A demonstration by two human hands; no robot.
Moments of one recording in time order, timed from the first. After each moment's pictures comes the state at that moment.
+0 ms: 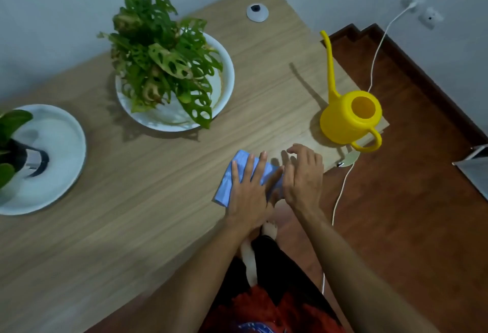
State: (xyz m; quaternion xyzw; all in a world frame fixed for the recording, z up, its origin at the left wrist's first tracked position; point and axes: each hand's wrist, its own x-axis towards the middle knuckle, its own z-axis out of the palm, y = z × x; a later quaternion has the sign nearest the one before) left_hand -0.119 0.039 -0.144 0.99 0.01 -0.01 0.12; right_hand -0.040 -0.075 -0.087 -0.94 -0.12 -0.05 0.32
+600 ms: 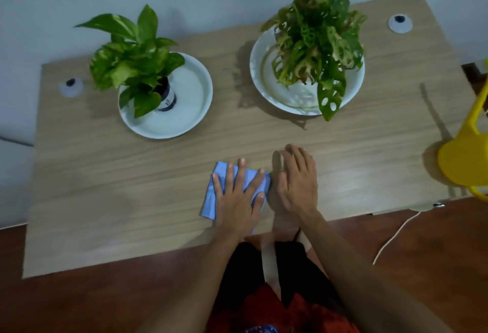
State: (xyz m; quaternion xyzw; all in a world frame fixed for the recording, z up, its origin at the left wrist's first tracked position) left_hand -0.294 0.177 -0.140 0.95 0.30 -0.03 0.11; right_hand -0.142 0.087 -0.120 -0.90 -0.35 0.09 0.25
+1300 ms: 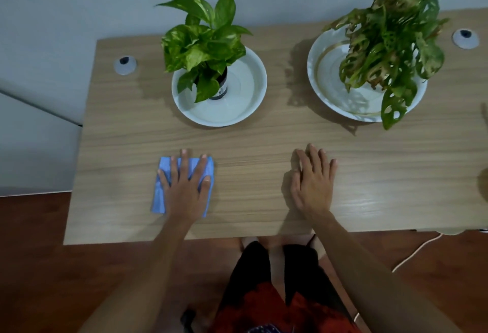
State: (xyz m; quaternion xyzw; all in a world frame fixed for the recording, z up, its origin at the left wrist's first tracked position) left_hand -0.447 0.322 -0.146 0.88 0.47 -0.02 0.09; right_hand -0.193 0.140 -0.130 -0.91 -0.38 0.06 0.16
